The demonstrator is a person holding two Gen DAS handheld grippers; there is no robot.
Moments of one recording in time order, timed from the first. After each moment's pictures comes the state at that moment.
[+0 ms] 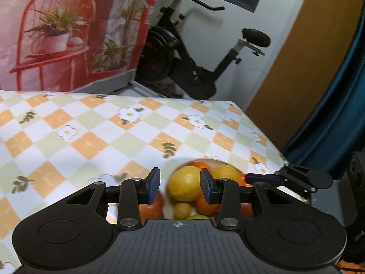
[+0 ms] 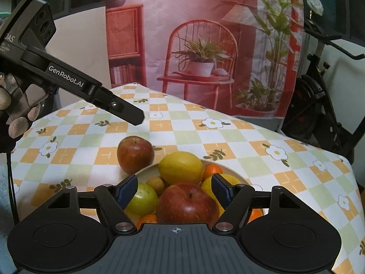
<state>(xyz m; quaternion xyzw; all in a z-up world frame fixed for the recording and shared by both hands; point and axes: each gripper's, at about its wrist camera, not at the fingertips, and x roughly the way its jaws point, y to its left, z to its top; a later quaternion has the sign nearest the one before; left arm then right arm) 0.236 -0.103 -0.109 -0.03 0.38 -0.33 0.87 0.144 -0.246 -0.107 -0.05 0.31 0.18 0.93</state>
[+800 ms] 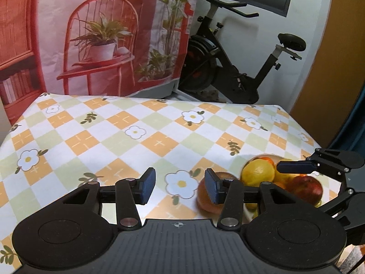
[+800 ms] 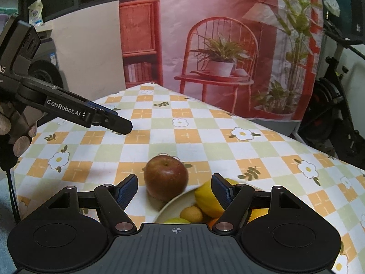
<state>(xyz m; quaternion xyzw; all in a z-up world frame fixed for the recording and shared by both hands) 0.234 -0.044 -0.111 0.01 0.35 -0.23 0.91 0.180 -0.185 -0.105 -0.05 0.32 0.21 0.92</state>
